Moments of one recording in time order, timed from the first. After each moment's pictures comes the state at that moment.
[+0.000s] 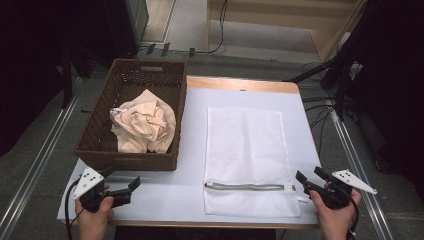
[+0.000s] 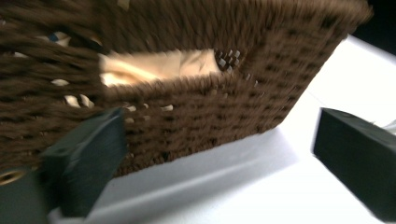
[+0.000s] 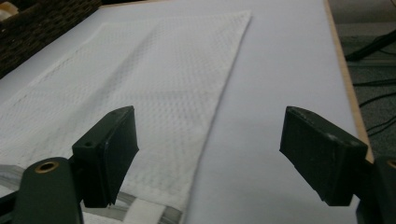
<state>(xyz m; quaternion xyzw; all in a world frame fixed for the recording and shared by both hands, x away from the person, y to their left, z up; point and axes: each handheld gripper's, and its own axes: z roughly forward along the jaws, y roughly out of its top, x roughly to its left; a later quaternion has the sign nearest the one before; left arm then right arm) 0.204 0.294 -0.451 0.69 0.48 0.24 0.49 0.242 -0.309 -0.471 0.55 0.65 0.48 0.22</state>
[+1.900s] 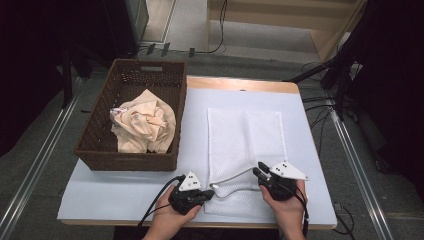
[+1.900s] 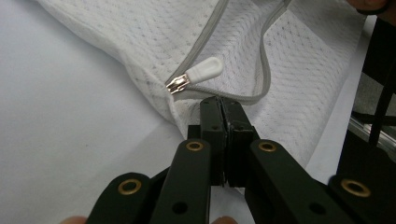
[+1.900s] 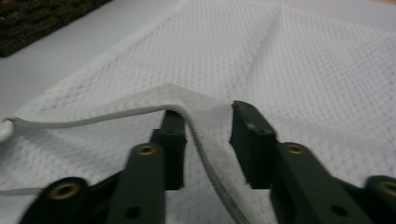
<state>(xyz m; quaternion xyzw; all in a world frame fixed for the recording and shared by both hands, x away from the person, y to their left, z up) 0.232 0.111 -0.481 0.84 0.33 0.03 0.42 0.259 -0.181 -0.467 0.45 0.75 0.43 0.23</state>
